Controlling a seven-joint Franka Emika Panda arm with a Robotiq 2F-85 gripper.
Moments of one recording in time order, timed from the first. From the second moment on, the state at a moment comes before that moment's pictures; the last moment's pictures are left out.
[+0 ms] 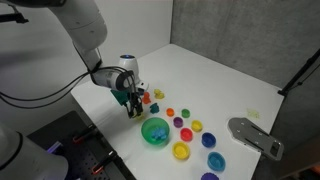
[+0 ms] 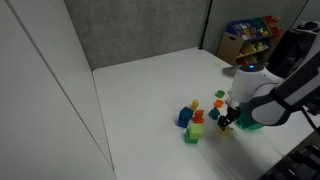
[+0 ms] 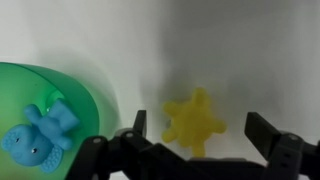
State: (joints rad) arm 0.23 0.54 -0.10 -2.39 -0.18 2.81 0.53
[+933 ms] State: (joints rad) arm 0.39 0.67 -0.24 -2.33 -0.16 2.91 0.53
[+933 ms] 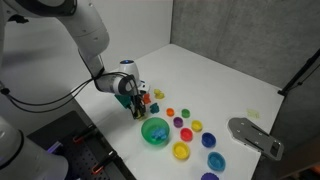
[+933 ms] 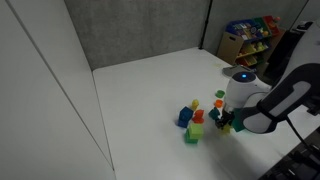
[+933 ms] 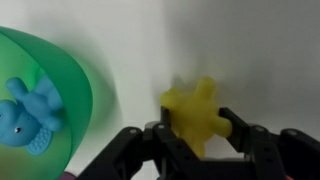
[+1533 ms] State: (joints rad) arm 0.37 0.51 -0.28 -2.32 -0.16 2.86 0.49
